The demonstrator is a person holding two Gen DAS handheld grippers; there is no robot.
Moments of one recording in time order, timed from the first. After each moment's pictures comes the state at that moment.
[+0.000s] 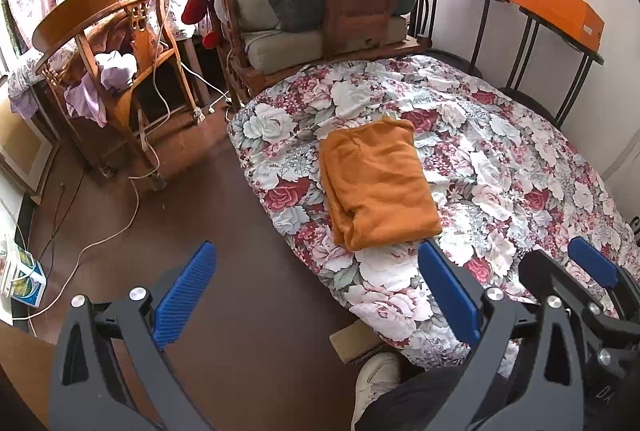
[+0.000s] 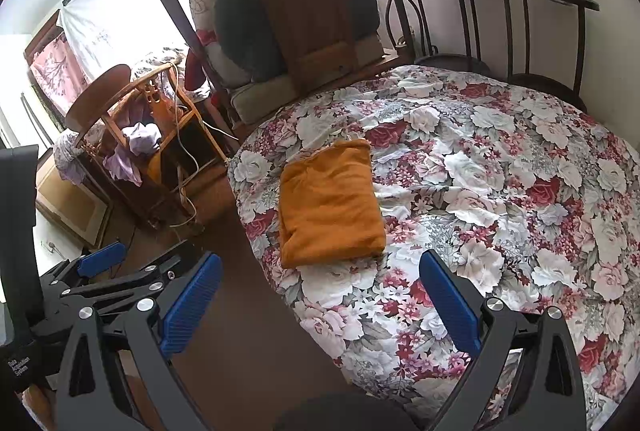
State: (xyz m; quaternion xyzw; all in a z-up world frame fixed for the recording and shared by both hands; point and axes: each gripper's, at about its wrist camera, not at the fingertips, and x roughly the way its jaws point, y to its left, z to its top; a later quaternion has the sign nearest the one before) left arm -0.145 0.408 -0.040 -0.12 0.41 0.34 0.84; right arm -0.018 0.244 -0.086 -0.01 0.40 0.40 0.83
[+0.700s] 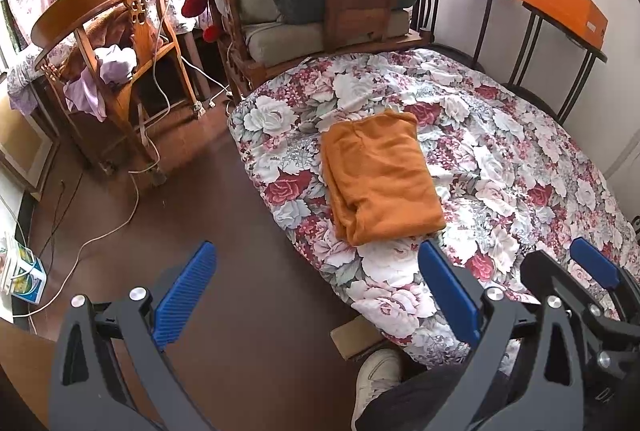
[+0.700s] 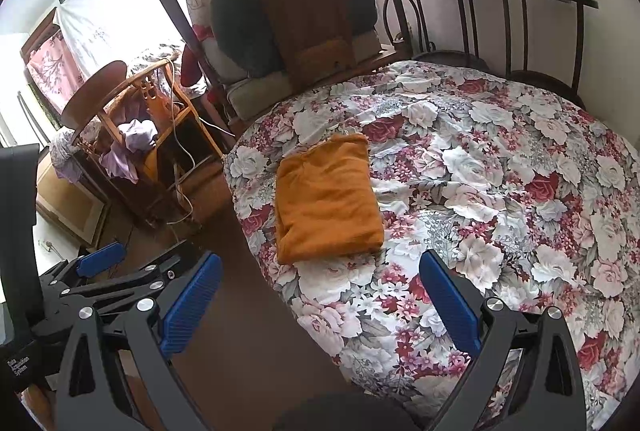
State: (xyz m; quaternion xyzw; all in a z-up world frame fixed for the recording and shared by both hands) left arm -0.147 0.406 -0.044 -0.12 0.42 0.34 0.83; right arm -0.018 0.246 -0.087 -0.01 0.40 0.39 0.83
